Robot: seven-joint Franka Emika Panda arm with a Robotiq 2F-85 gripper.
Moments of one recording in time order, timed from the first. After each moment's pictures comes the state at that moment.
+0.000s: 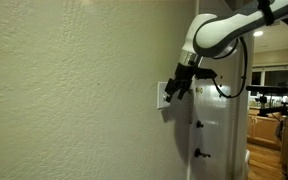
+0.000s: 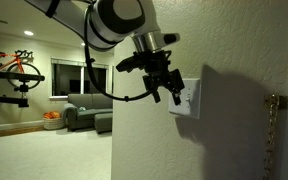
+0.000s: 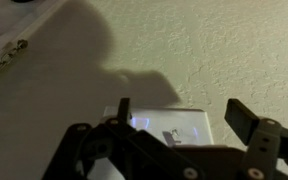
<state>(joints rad) -0.08 -0.01 -0.06 -1.89 -0.09 2.32 0.02</state>
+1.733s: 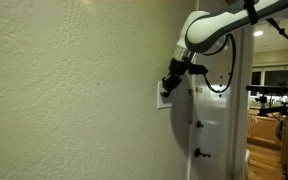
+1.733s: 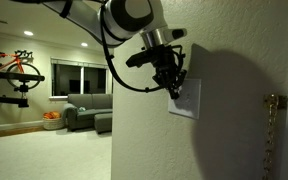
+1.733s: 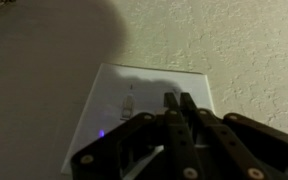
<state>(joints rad) -0.08 0.06 -0.06 -1.75 -0.05 2.32 -0.07</state>
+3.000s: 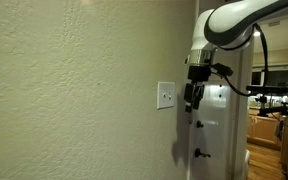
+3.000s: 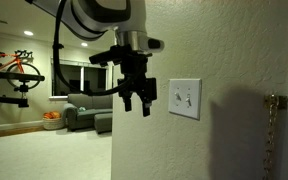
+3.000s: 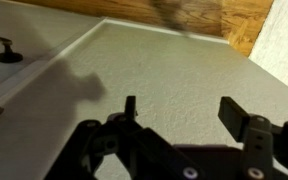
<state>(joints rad) -0.07 -0.14 -0.05 -1.99 0.00 2.01 -0.14</state>
